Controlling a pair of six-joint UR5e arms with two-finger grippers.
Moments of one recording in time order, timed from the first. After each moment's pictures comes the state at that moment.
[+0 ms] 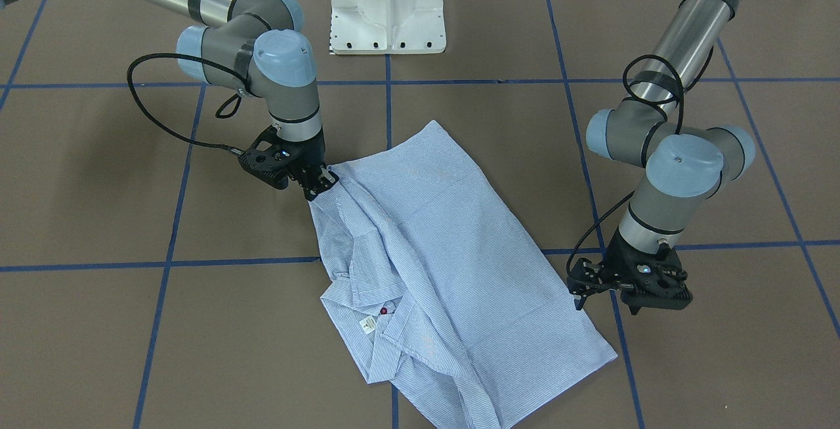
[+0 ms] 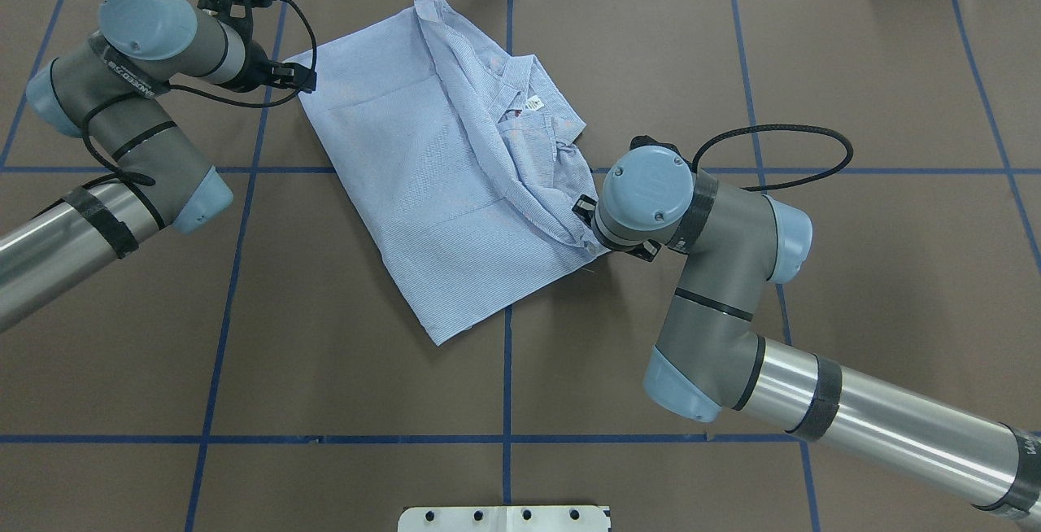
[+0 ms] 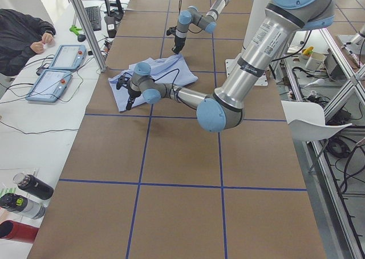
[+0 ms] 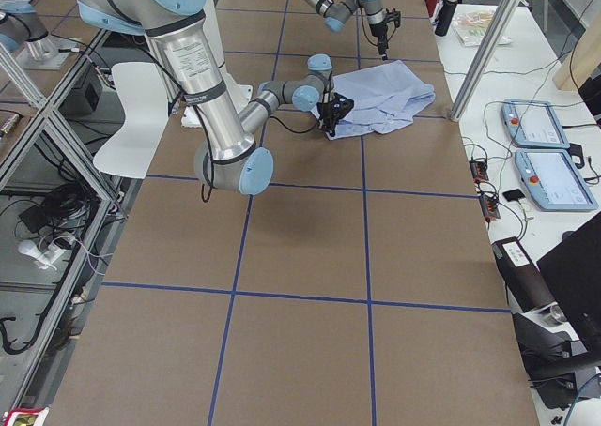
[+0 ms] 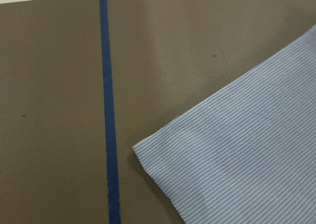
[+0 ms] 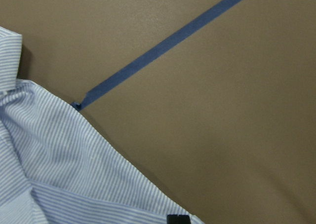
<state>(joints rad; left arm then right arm) -0.90 -2.17 -1.17 -2.27 -1.85 -0.86 0.52 -0.99 1.61 -1.45 1.70 1.81</state>
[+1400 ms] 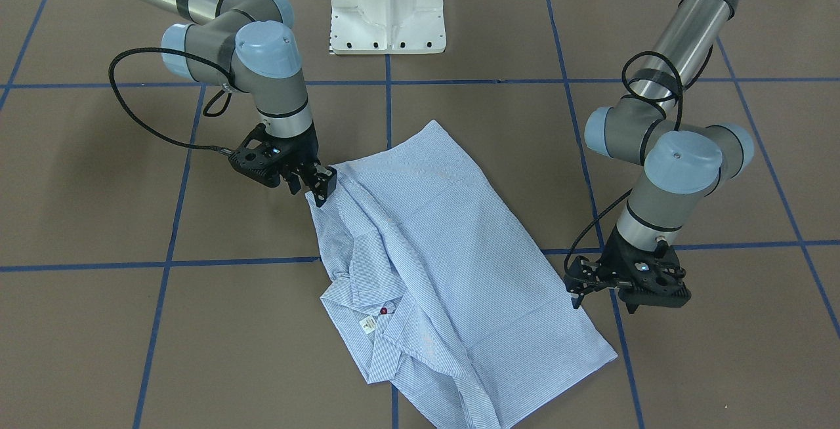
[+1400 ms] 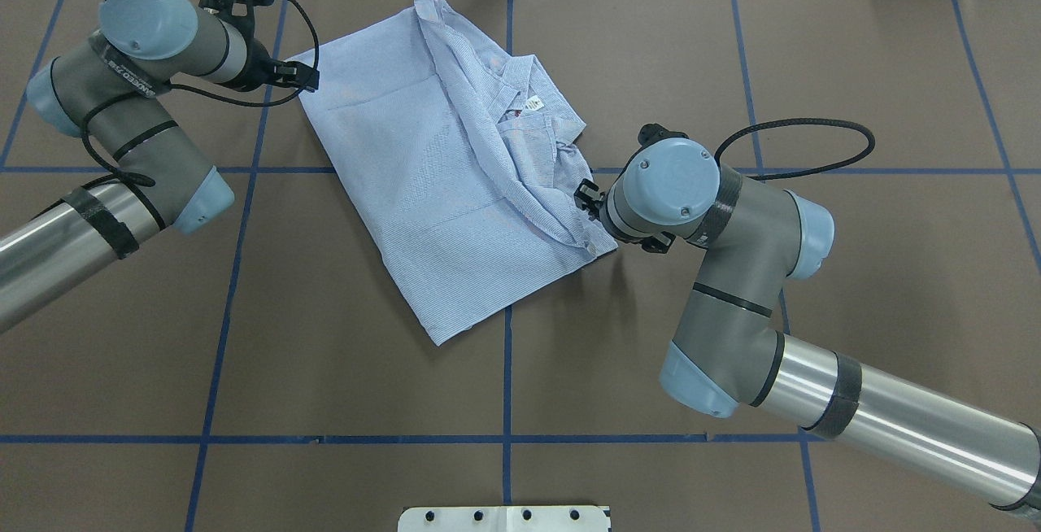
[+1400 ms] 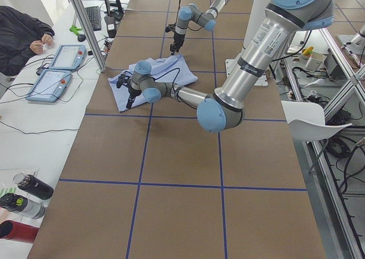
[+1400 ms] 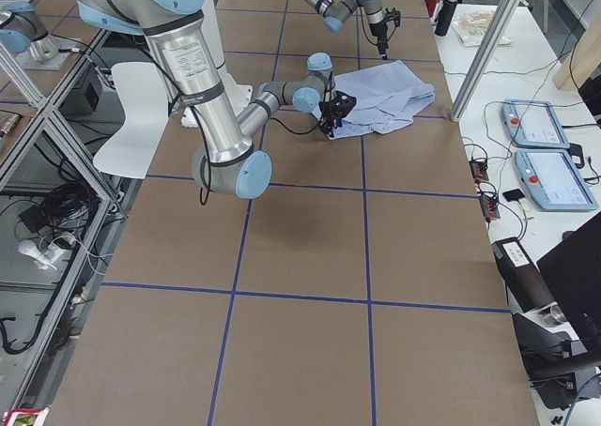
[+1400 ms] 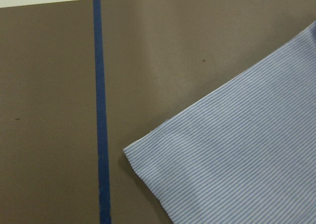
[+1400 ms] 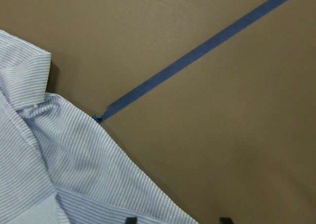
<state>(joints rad) -0.90 -2.17 -1.18 -2.27 -1.85 -0.86 0.54 -1.02 1.62 -1.37 1.70 1.80</state>
